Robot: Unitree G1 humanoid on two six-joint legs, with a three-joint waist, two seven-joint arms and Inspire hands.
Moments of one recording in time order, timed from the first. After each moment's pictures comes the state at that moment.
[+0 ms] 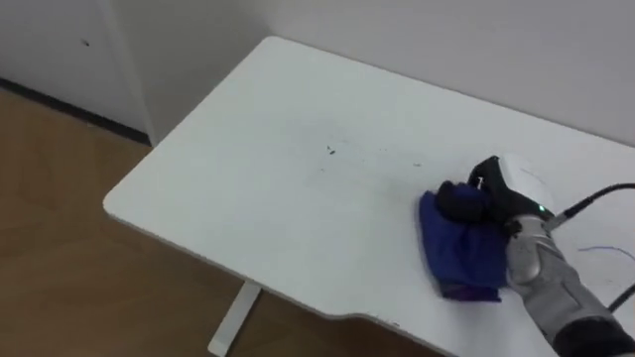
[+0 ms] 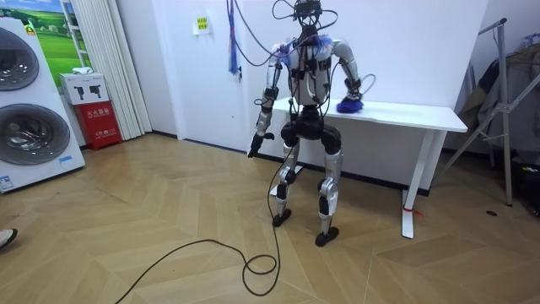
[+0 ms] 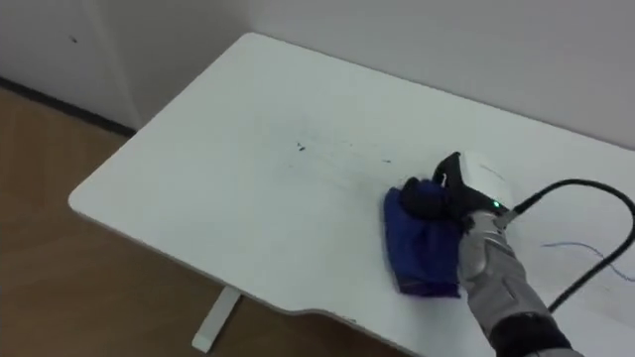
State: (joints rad) left arm 0.45 0.27 0.08 0.82 0.47 0.17 0.11; right arm -0.27 -0.42 0.21 0.83 -0.47 0.03 -0.31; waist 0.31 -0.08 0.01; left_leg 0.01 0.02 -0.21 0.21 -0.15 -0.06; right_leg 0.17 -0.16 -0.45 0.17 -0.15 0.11
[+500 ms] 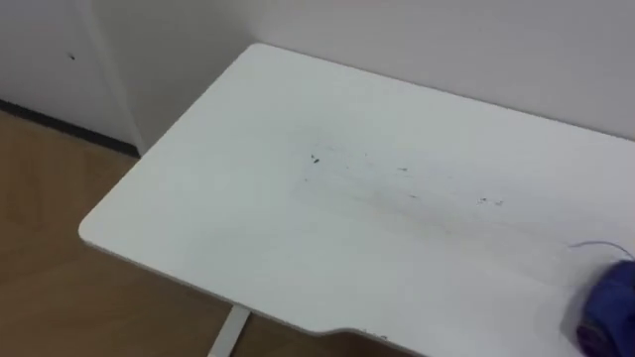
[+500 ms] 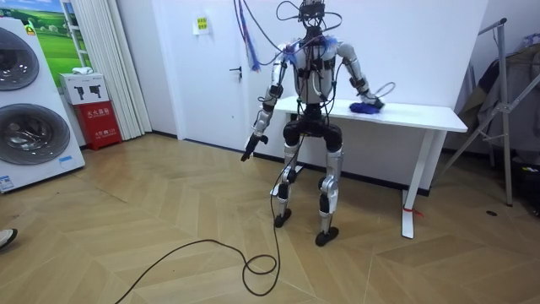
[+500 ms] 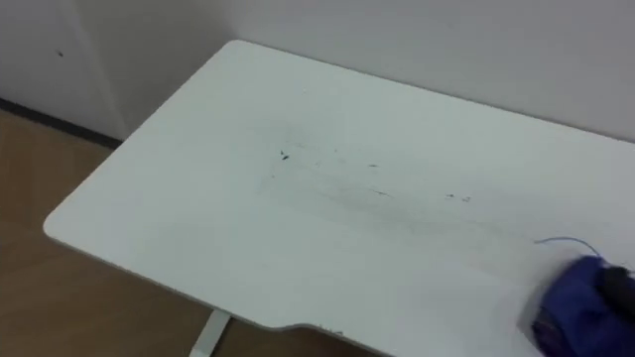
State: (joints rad) left arm 0.45 0.30 0.21 0.85 0.46 0.15 0.12; right arm -0.02 -0.67 -0.25 1.18 -0.06 -0.06 -0.41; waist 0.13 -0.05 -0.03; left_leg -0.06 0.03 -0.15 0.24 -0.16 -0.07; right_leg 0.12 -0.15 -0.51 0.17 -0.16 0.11
